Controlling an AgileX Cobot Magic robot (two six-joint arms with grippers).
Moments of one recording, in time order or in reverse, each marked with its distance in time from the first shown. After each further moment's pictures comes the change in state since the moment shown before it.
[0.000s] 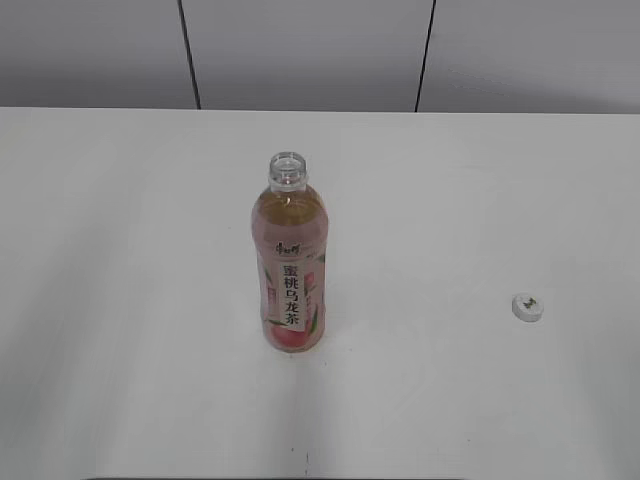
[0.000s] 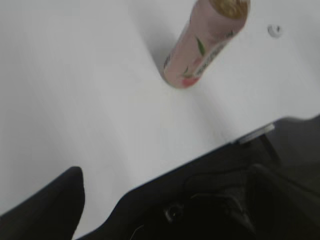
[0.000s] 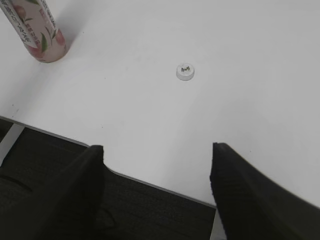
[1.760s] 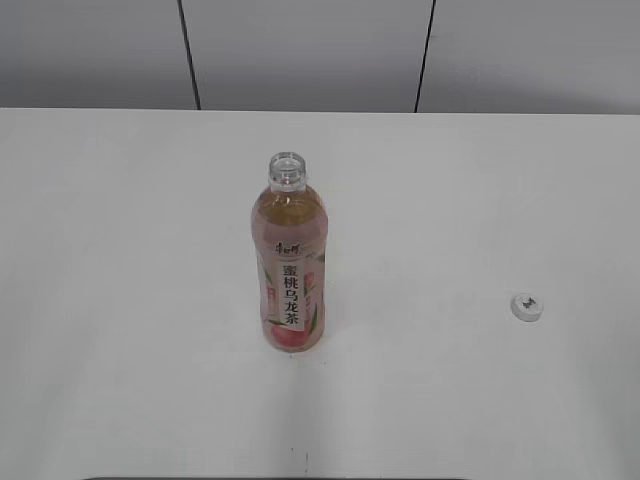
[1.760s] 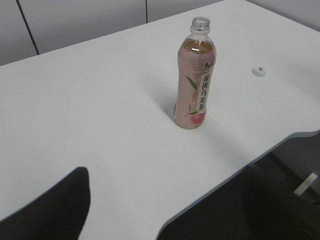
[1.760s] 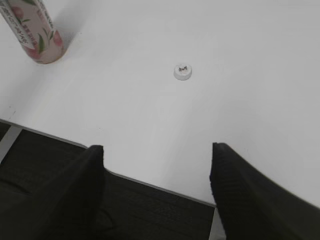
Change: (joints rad) left arm 0.000 -0.616 0.107 0.064 0.097 0.158; right arm -0.029 0.000 0.000 0.000 -0.001 0.000
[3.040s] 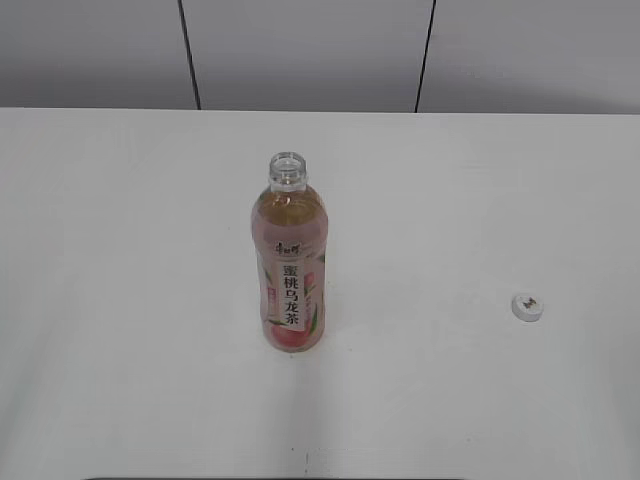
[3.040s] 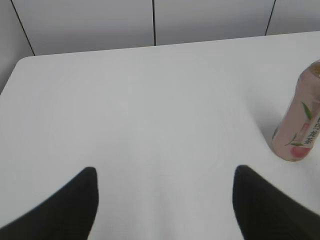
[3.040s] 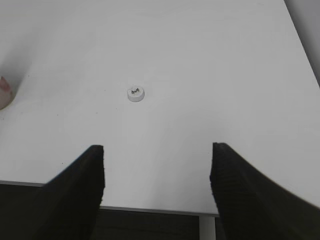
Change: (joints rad) left arm 0.449 -0.023 0.000 0.003 -0.004 0.000; right arm -0.222 -0.114 0.000 -0.003 0.001 0.000
